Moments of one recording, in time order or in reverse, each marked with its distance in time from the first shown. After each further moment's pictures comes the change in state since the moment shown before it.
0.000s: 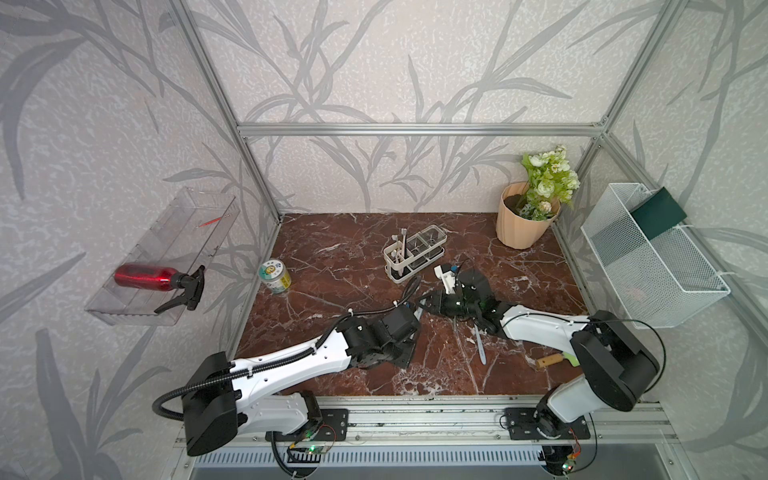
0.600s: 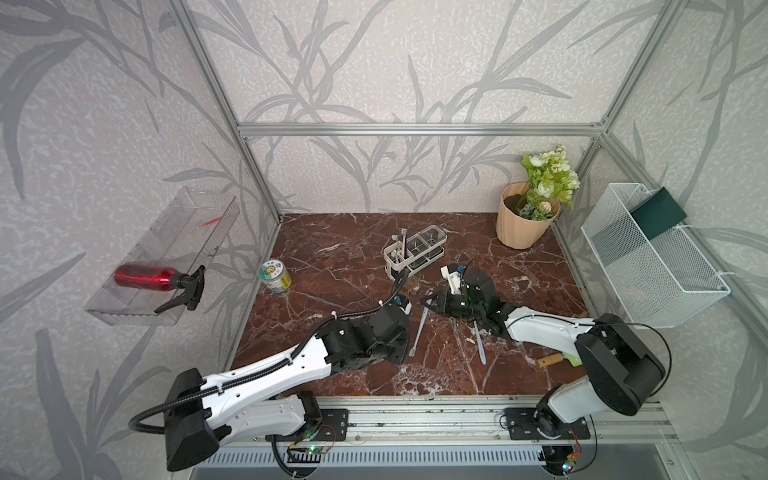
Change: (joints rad) left arm -0.005 -0.159 -0.006 0.011 -0.081 0.000; right arm -0.040 -0.027 -0.041 -0.024 0.023 -0.003
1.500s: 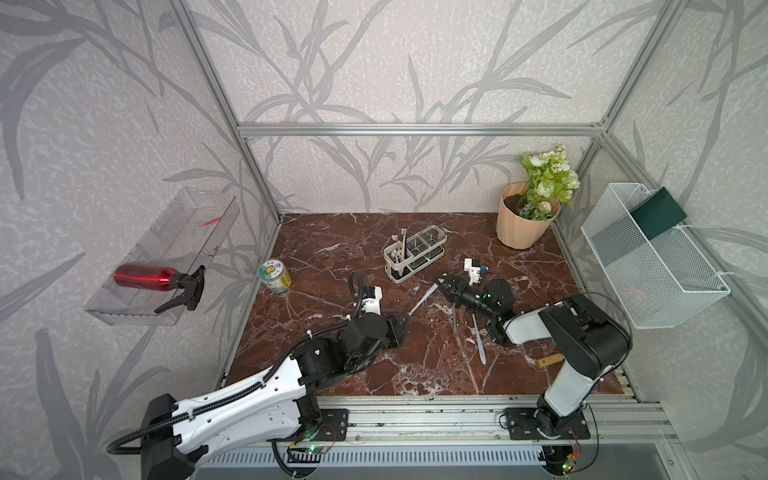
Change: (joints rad) left arm 0.000 -0.211 -0.213 0.373 -0.229 -0.472; right arm -0.129 0.222 -0.166 0.911 -0.005 0.511
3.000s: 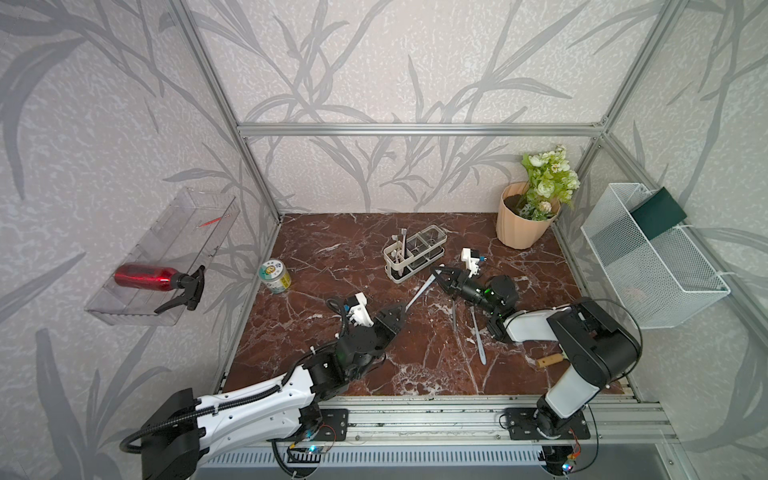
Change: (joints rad) left arm 0.013 0.015 -0.272 0.624 -0.117 -0.360; right arm 0.033 -0.058 0.052 0.048 -0.040 0.048
